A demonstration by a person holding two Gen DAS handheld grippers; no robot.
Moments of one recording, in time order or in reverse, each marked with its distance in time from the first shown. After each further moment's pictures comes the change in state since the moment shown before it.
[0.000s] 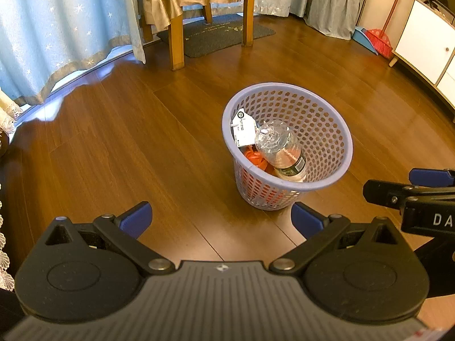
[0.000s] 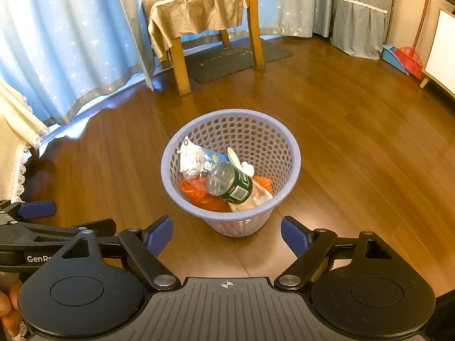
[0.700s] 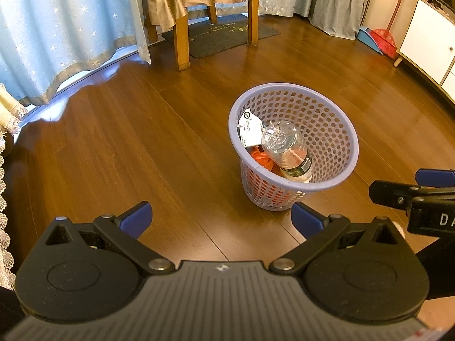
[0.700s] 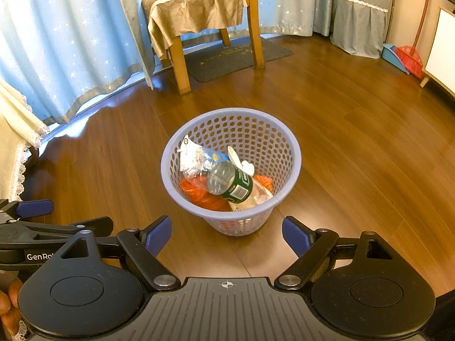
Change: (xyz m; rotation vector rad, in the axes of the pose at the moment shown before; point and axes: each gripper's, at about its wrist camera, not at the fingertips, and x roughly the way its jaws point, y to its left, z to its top) left arm 0.001 0.003 -0.001 0.004 -0.003 0.023; right arm 0.001 0.000 0.000 -0.002 0.007 0.000
